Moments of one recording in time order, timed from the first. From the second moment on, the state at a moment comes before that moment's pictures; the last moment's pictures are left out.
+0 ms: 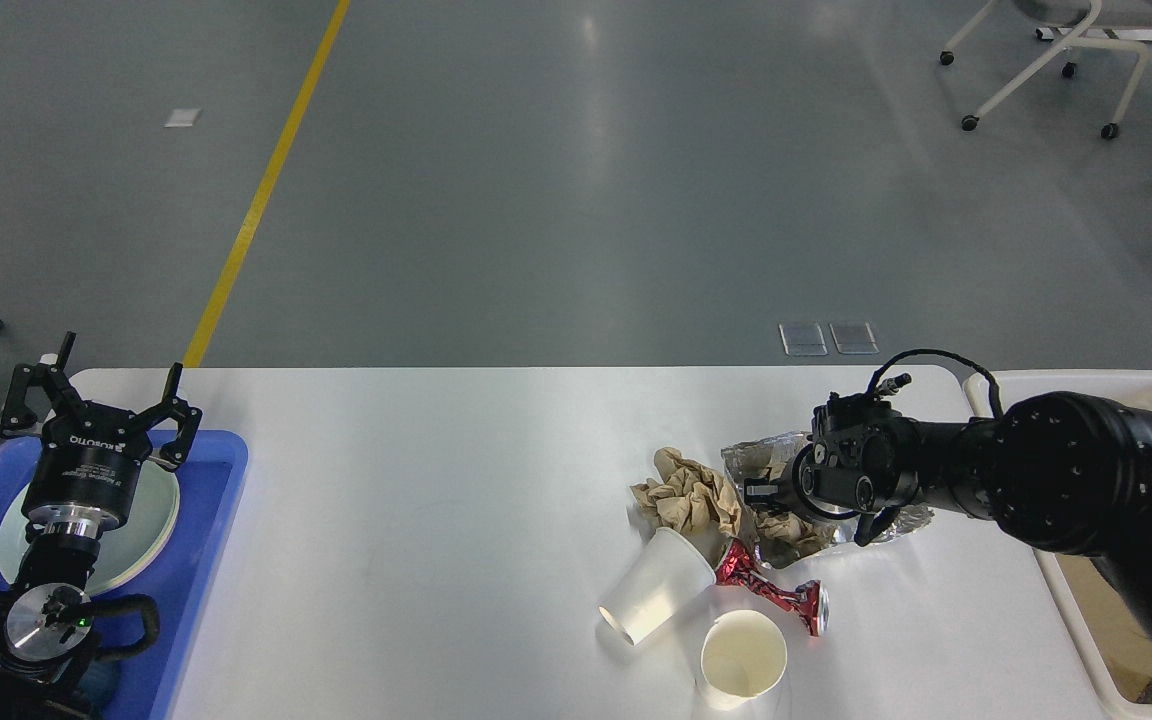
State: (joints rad) left arm -0.31 0.28 -1.38 -0.66 0.14 -0.62 -0.33; right arm 1.25 0.03 -1.14 0.70 -0.11 0.22 -0.18
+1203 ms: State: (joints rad) left arm -0.31 0.28 -1.38 -0.66 0.14 -0.62 -0.33; right arm 1.98 -0.26 -1.22 1.27 -0.04 0.49 -0.18
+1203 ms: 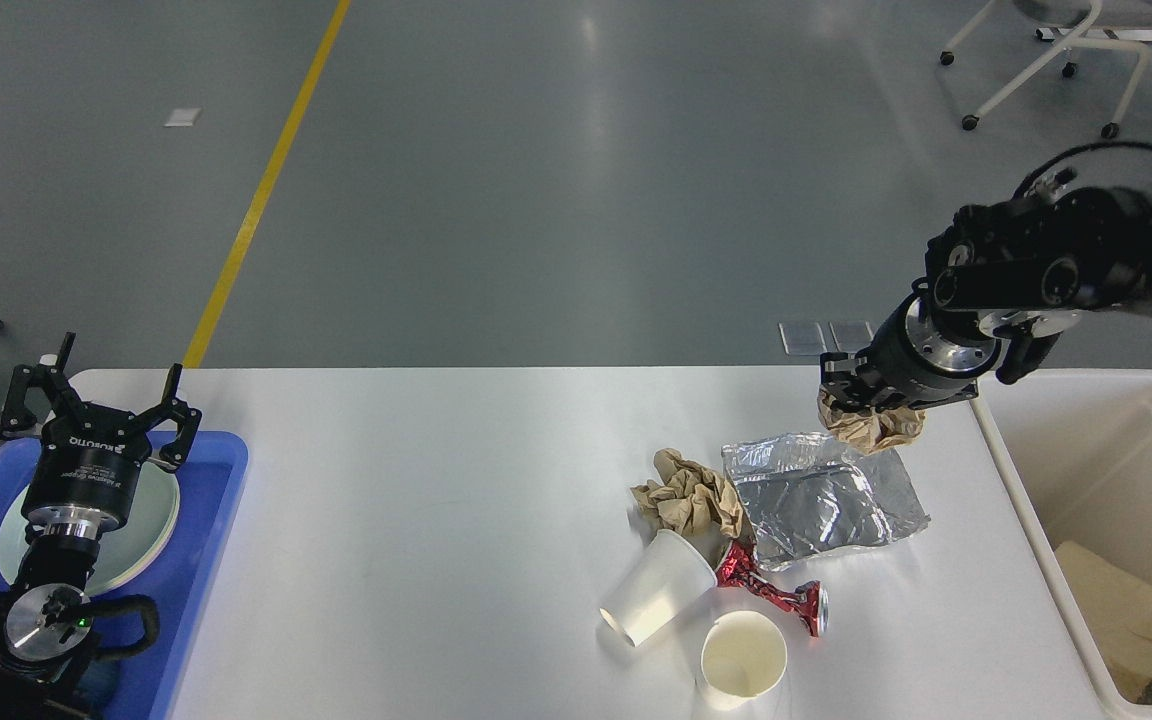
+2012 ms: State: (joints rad) left arm -0.31 0.28 -1.38 -0.65 0.14 -0.62 -0.33; right arm 2.42 -0.34 -1.40 1.60 0.03 0.61 -0.17
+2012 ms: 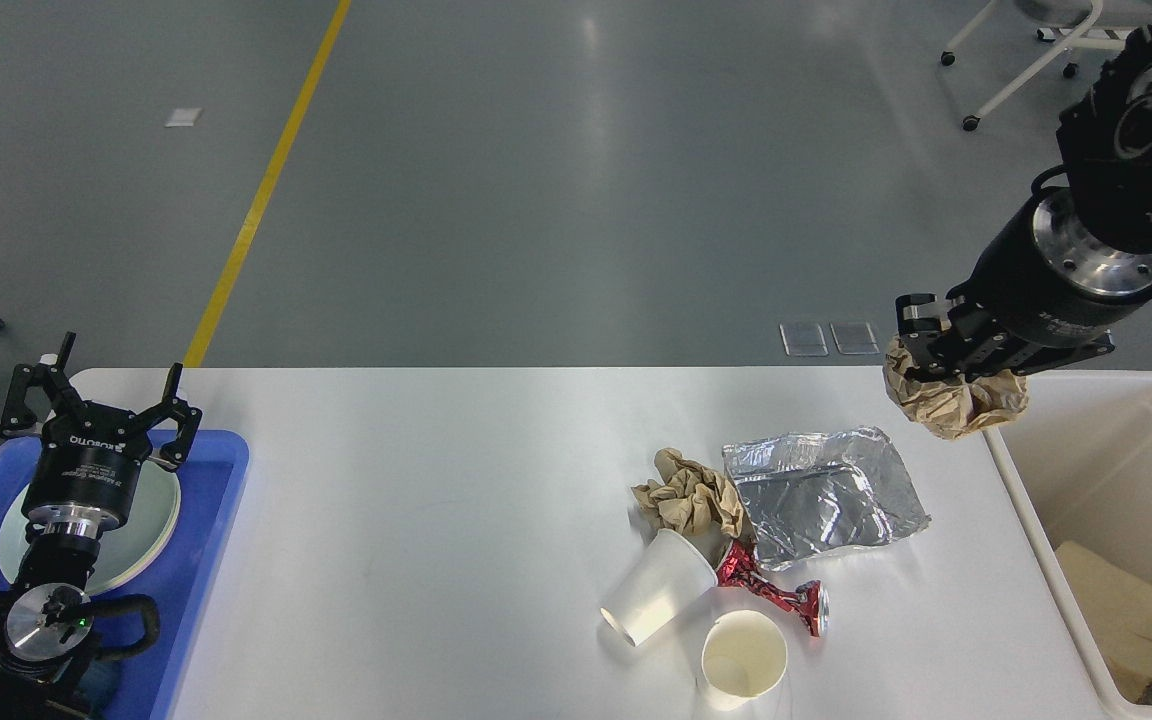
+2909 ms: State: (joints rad) left arm -0.31 0.28 -1.38 -0.66 0.14 -0.62 -0.33; right arm 1.35 -0.71 -1.23 0.89 -0.04 0.14 -0.17
